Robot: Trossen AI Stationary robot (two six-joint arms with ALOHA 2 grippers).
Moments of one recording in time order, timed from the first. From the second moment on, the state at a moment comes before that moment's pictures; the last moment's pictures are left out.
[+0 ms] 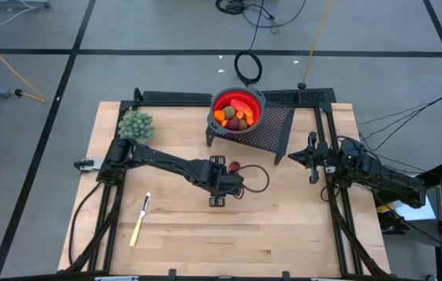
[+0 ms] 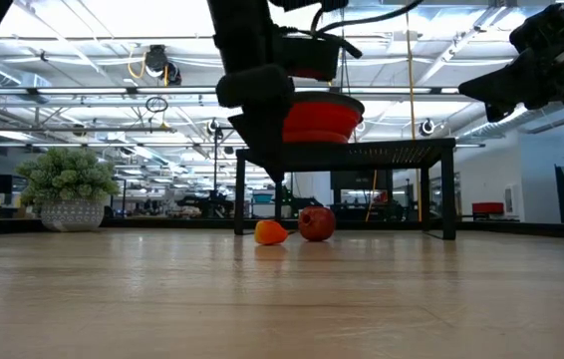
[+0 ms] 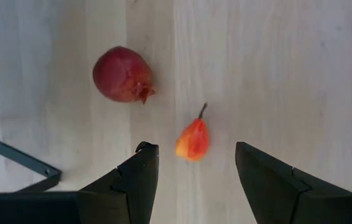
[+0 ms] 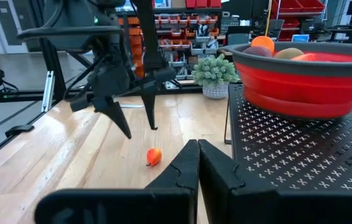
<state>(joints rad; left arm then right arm) -0.16 2.06 1.67 -0.92 -0.29 -0.08 -0.35 0.01 0.14 -0.17 -0.29 0.01</state>
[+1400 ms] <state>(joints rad) -0.12 2.11 1.50 -0.75 -0.15 0.02 -0.35 0.01 0.14 -0.18 -0.29 0.01</state>
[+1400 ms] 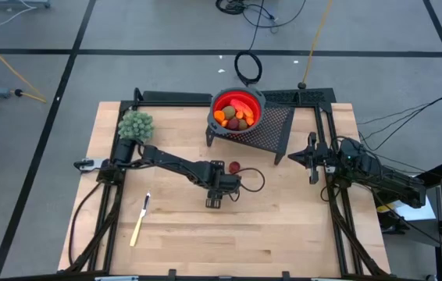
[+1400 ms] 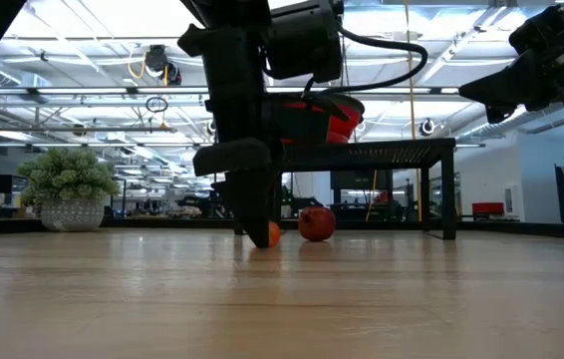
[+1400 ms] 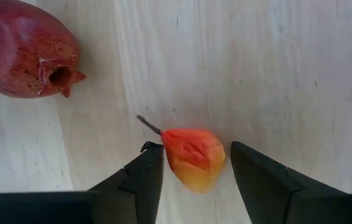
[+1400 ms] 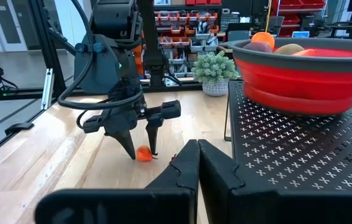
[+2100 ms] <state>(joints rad) -0.12 2.07 1.54 -0.74 -0.16 -0.13 -0.35 0.01 0.14 -0.17 -0.29 0.04</state>
